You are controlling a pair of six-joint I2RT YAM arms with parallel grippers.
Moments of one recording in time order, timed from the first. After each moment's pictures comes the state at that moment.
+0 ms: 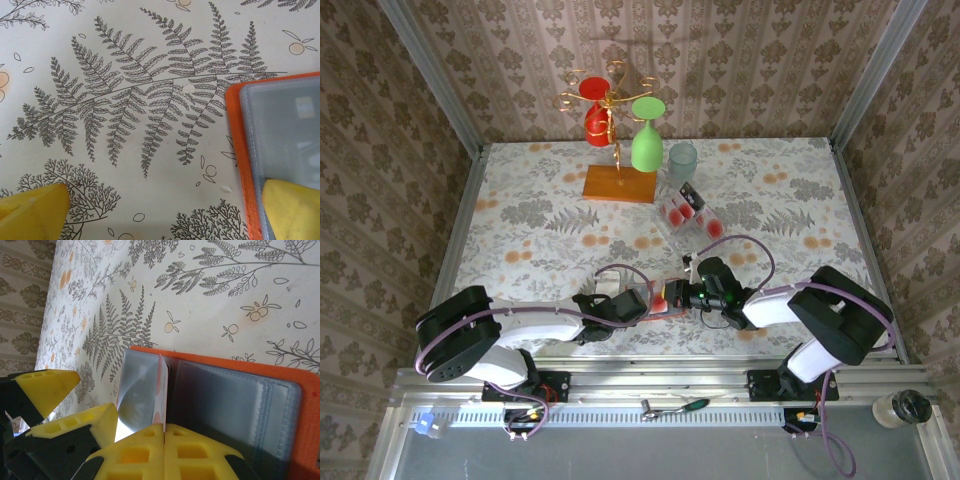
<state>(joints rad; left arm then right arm) -1.17 1.41 0.58 -0.38 -0.55 -0.97 0.70 1.54 0.38 0.58 -0.30 0.84</state>
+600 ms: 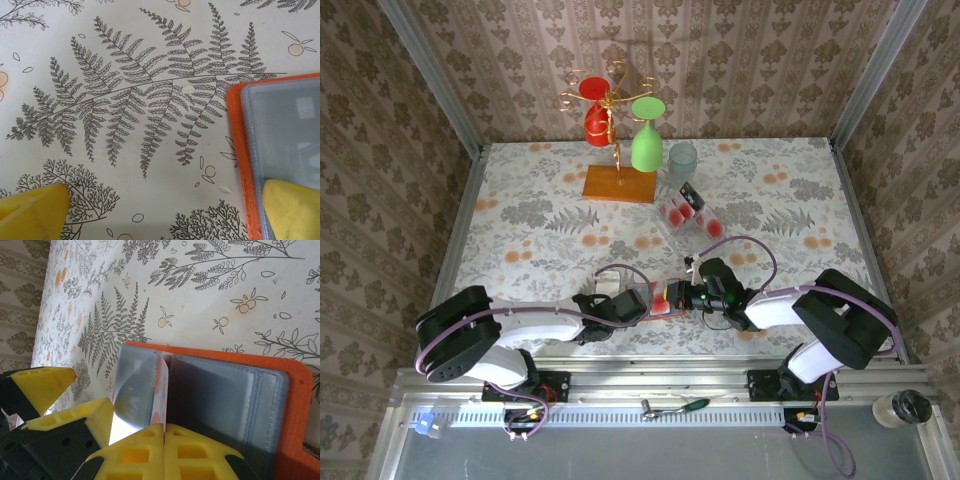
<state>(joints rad) -1.17 1.41 0.58 -0.38 -0.55 -0.98 0.70 1.52 0.37 0.54 -0.29 0.84</state>
